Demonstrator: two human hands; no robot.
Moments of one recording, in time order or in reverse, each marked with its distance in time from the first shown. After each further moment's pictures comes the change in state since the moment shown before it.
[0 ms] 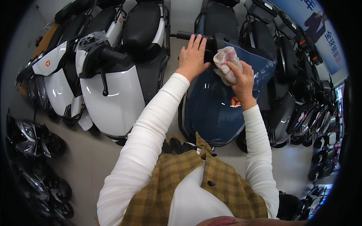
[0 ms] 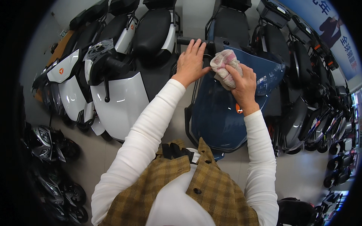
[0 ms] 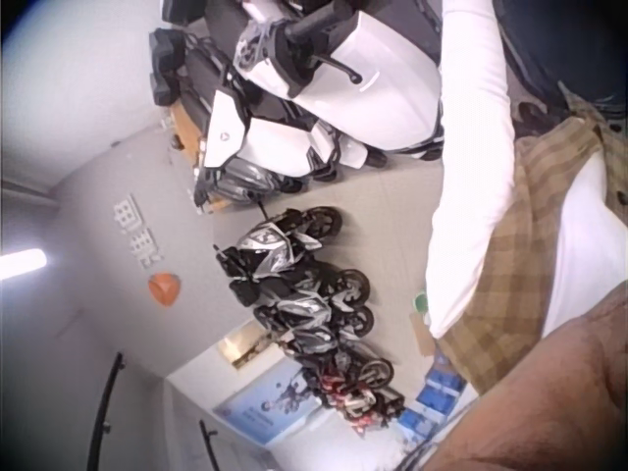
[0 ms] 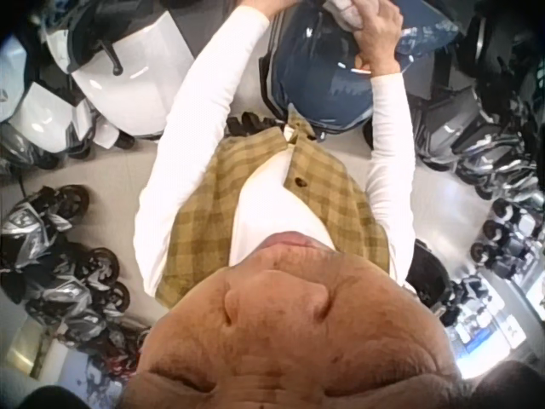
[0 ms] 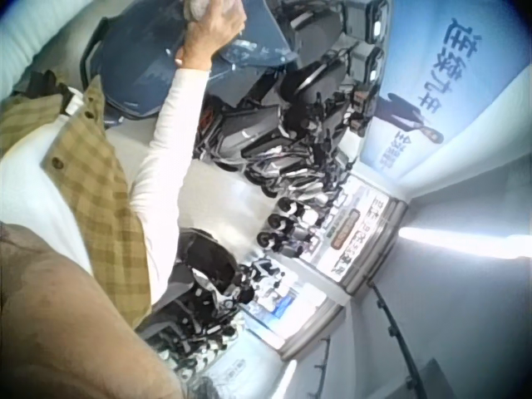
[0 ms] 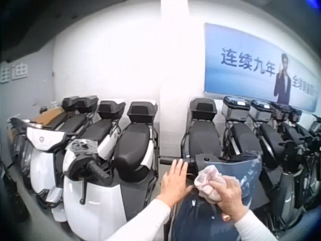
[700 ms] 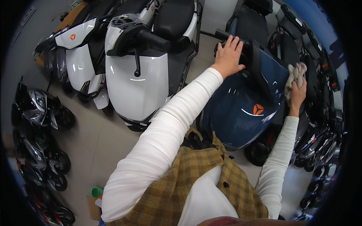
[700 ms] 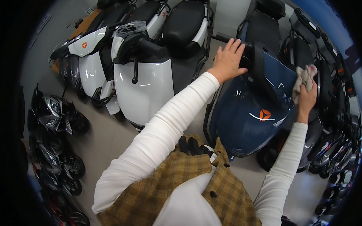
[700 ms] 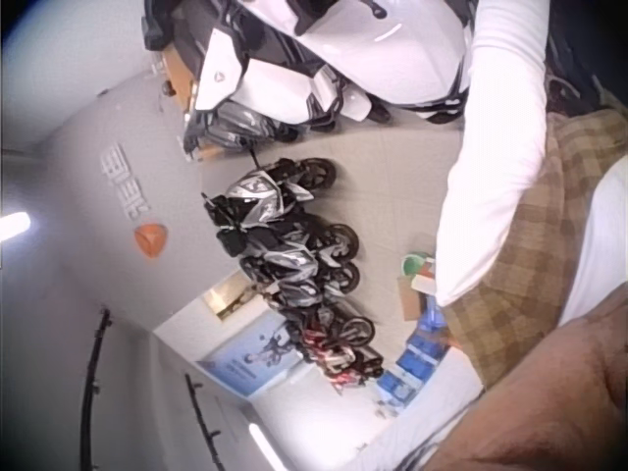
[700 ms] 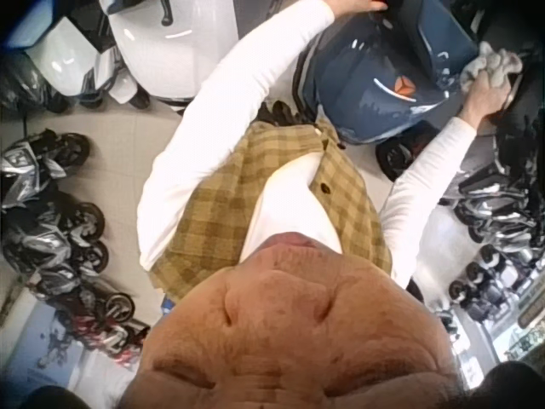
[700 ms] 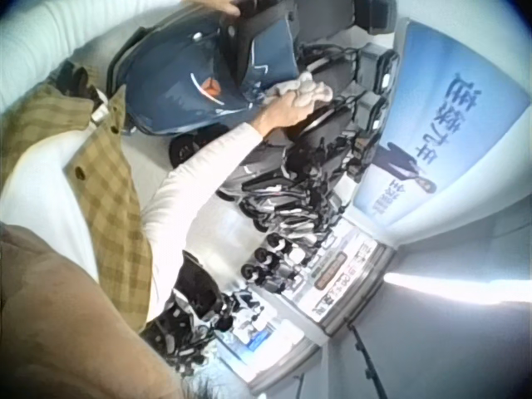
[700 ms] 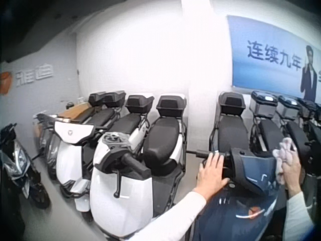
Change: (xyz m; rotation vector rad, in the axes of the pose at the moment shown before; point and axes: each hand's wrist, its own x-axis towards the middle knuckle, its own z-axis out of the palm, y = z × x) left_hand 0.002 -0.003 0.005 -0.113 0.005 -0.028; right_hand -0.007 0.146 -0.041 0.117 0.109 0.678
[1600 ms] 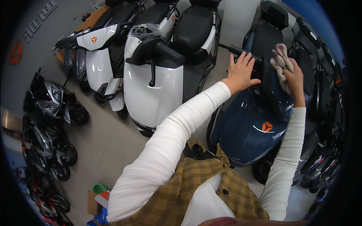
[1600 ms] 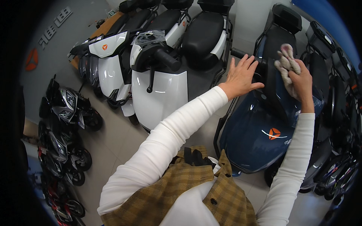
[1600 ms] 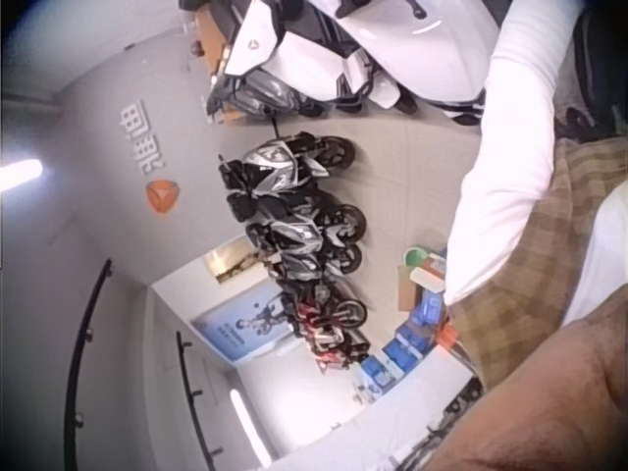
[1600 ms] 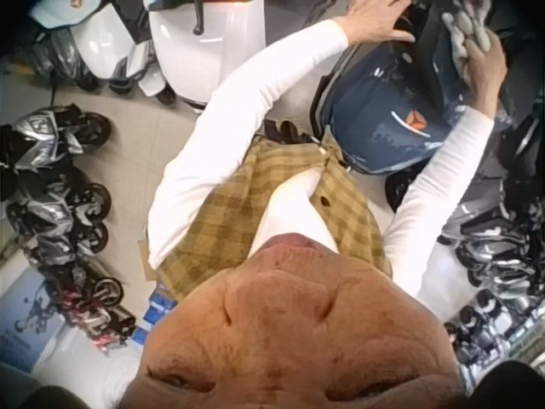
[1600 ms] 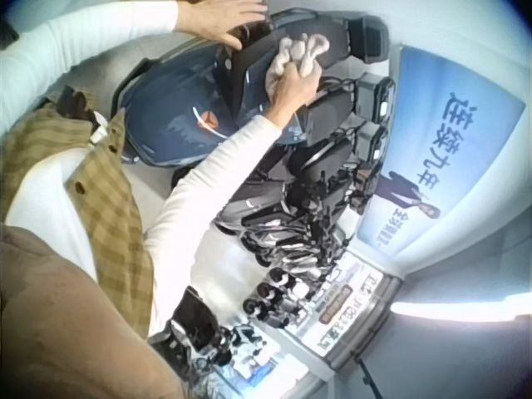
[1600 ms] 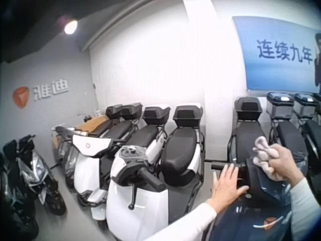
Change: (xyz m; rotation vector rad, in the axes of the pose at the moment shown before) left_hand 0.004 0.001 -0.001 -0.038 -0.003 -0.003; right_hand 0.046 -0.111 0.075 0.249 -0.445 -0.134
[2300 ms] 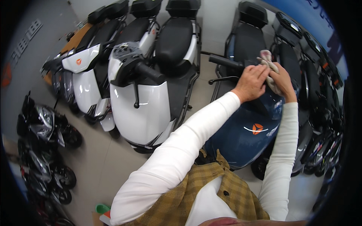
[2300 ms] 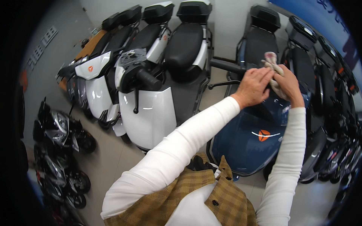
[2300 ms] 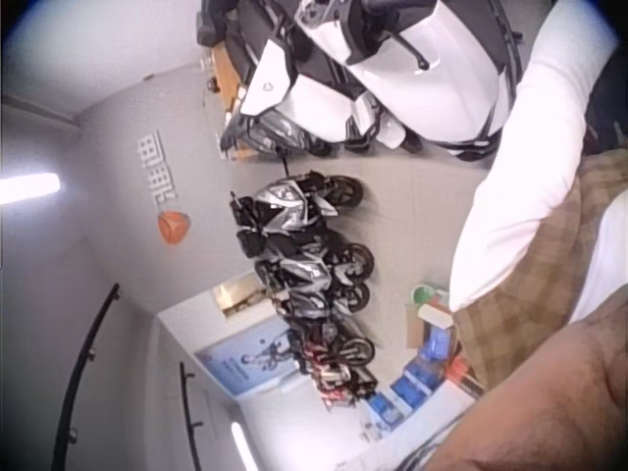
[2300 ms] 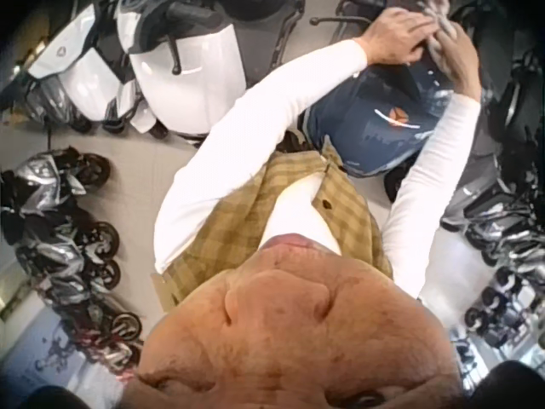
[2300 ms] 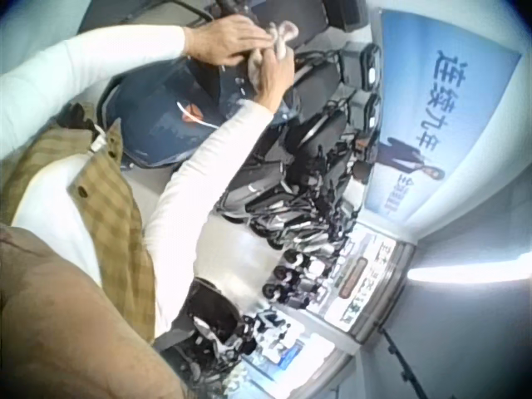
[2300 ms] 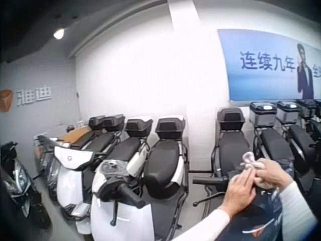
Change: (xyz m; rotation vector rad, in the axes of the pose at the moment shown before) left_hand 0.049 0.068 0.047 -0.256 0.451 0.436; right_hand 0.004 0.010 -0.022 -0.179 -0.142 0.098
